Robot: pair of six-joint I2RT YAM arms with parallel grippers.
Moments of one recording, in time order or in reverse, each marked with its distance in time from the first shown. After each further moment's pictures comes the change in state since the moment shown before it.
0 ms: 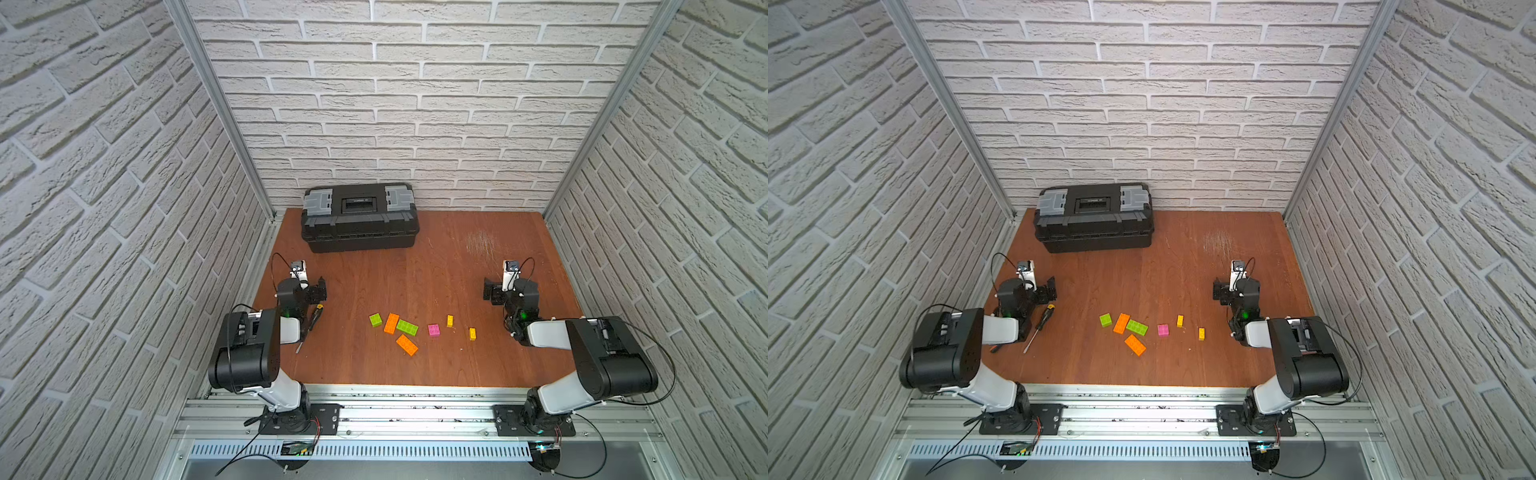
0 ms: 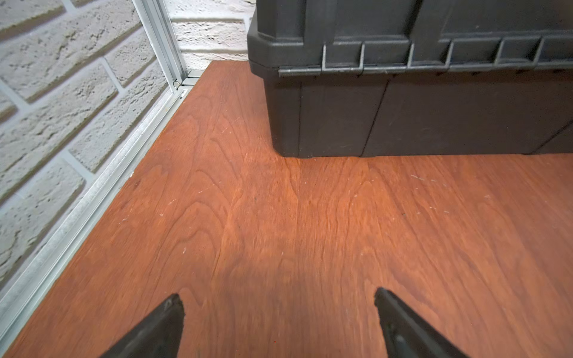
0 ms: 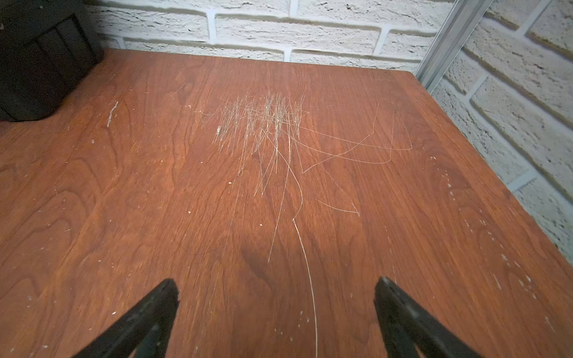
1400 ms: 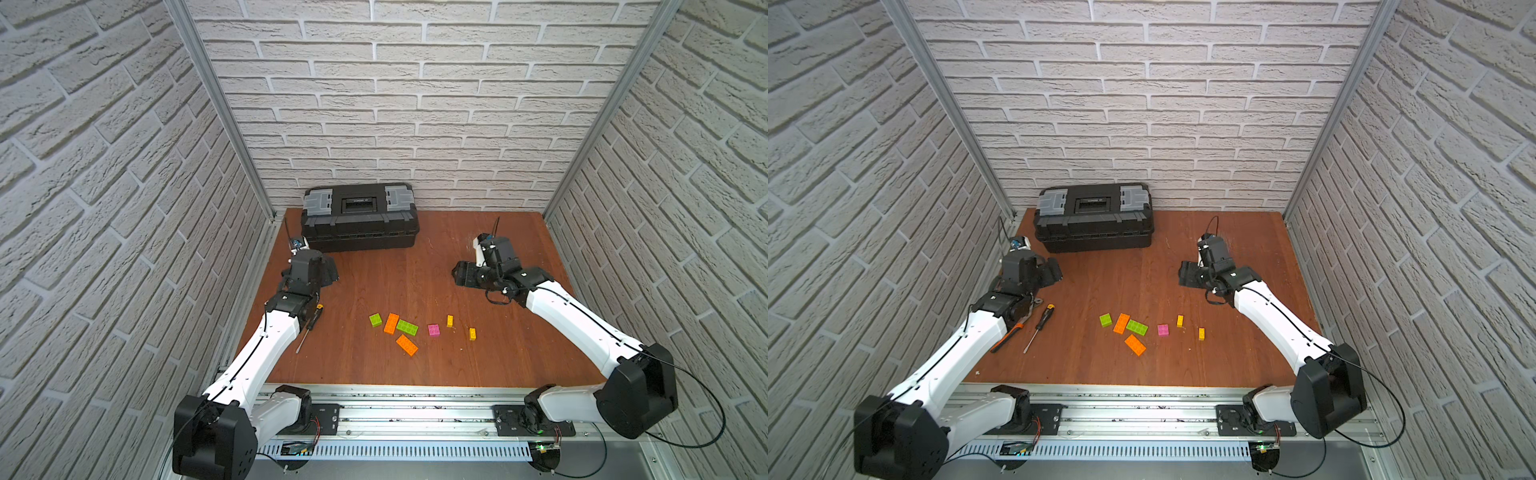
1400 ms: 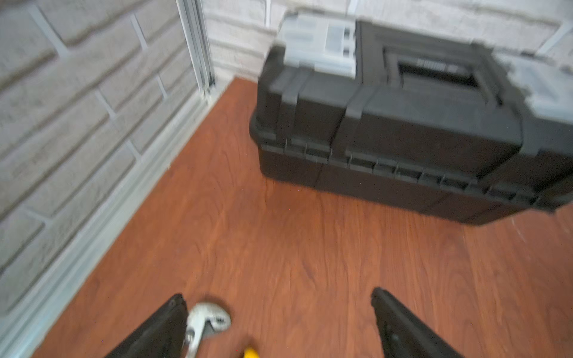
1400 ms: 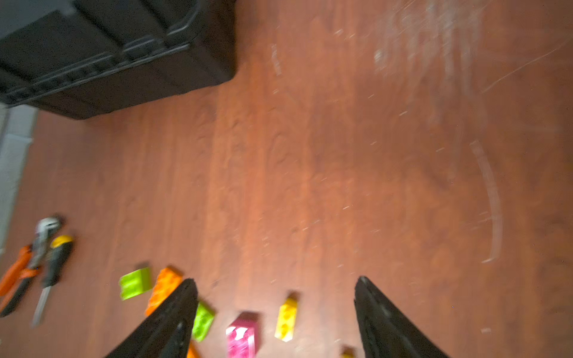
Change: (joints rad) left arm -0.335 -0.471 0.417 -1.138 -0.379 -0.441; right arm 0.396 -0.173 0.706 -1.314 -0.143 0.560
